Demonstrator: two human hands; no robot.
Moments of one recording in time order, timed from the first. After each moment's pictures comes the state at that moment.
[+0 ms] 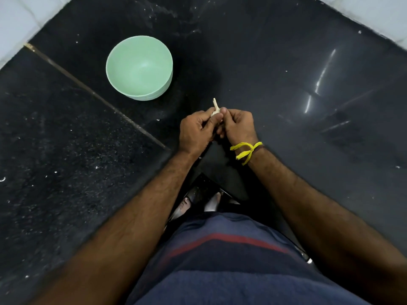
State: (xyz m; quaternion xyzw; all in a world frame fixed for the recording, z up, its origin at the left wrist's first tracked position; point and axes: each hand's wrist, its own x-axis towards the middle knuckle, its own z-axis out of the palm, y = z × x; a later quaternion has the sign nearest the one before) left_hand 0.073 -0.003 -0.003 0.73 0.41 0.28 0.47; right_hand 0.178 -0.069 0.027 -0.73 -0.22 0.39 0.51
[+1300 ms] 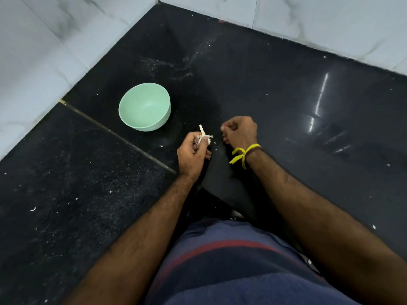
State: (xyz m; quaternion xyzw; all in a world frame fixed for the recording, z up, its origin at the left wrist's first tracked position) left_hand 0.066 -0.022 0.011 0.65 0.44 0.32 0.53; right_hand 0.213 -0.068 0.037 -0.82 -0.22 0.27 0.45
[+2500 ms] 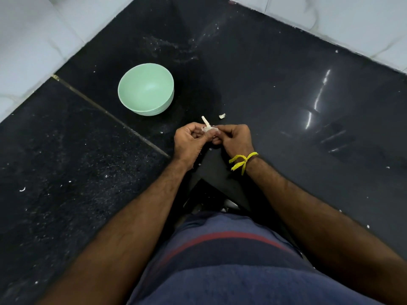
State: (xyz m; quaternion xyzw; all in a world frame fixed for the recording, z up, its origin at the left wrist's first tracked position) left_hand 0.060 -0.013 0.017 0.57 0.40 0.30 0.65; right_hand 0.179 -0.085 0.019 -0.73 -0.26 0.37 0.52
